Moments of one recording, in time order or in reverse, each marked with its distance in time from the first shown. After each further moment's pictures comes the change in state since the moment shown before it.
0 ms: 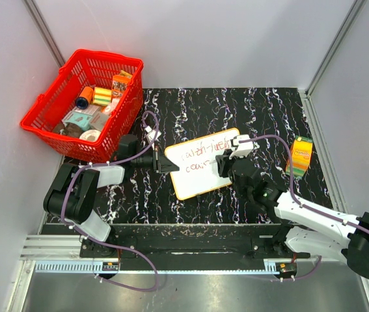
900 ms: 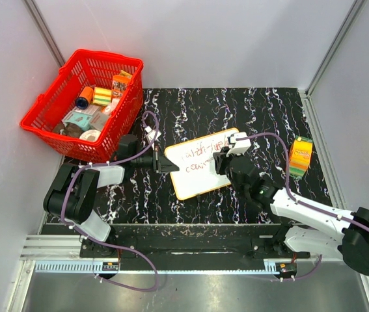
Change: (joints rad) left arm -0.001 0.000 0.000 -0.004 0.000 0.002; right arm -0.005 0.057 0.023 0.058 0.001 -0.013
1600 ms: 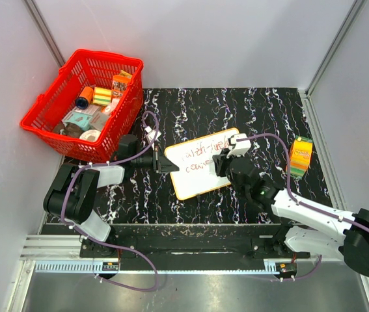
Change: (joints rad) left arm -0.001 0.000 0.000 -0.004 0.000 0.001; right arm 0.000 -0.010 -0.005 -0.030 -0.029 0.031
